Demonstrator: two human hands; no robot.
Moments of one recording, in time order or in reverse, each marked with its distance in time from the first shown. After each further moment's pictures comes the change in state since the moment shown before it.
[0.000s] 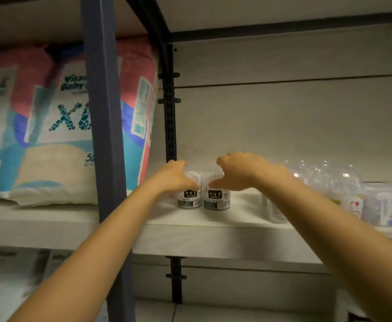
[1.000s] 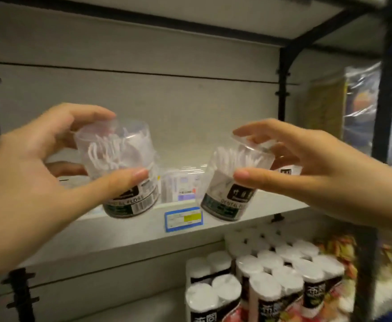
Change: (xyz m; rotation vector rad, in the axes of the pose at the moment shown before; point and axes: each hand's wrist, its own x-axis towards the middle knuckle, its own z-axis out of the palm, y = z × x) left_hand -0.119 0.167 0.046 -0.574 0.410 0.598; right_hand -0.288 0.204 -0.048 0.453 0.373 0.081
